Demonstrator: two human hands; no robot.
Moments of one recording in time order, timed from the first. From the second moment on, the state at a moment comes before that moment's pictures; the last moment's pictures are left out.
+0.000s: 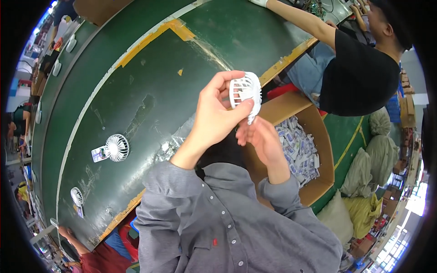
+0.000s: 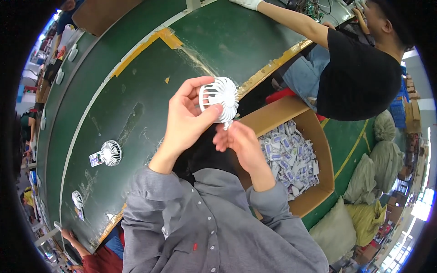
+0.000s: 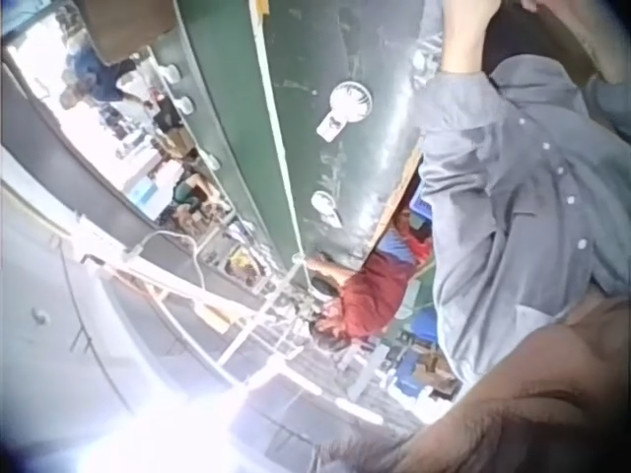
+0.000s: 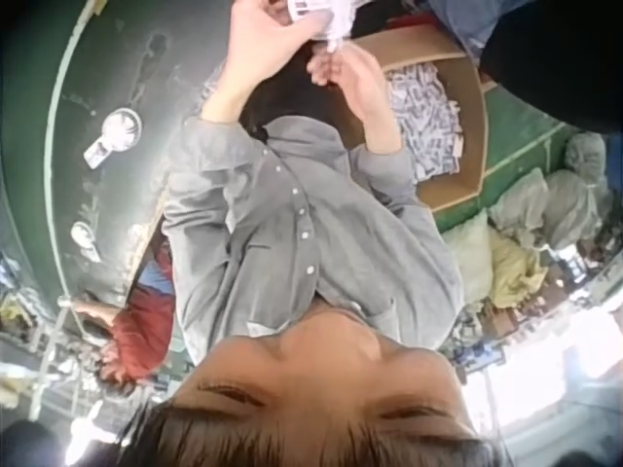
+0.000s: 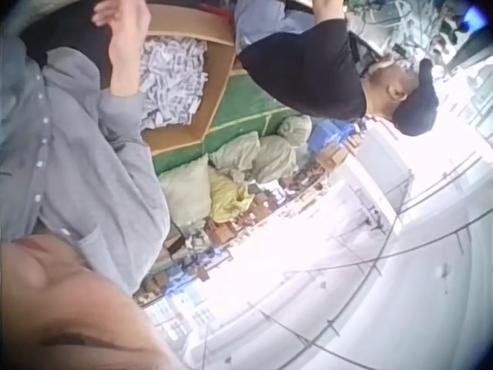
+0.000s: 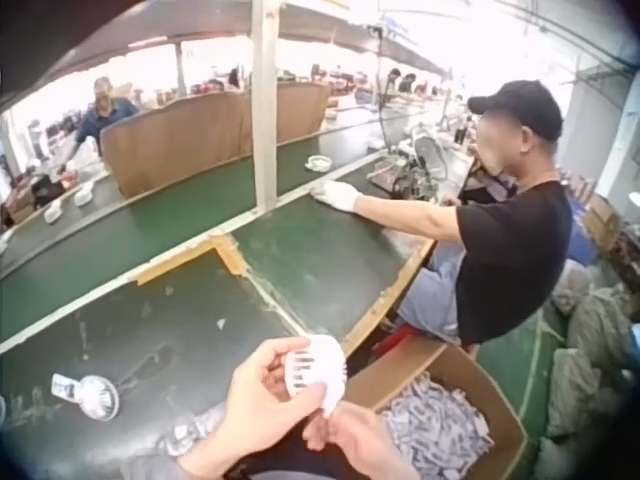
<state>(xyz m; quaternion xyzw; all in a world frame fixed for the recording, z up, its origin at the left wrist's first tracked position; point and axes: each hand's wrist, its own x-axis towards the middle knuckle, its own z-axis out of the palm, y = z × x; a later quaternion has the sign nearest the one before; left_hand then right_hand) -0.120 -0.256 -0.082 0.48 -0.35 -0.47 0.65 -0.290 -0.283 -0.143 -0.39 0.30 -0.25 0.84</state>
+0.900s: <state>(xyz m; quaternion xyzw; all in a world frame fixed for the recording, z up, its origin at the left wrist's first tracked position) 0.070 -0.065 -0.101 0.87 -0.46 -0.04 0.14 -0.244 -0.533 -0.199 -0.54 0.51 -0.45 0.49</state>
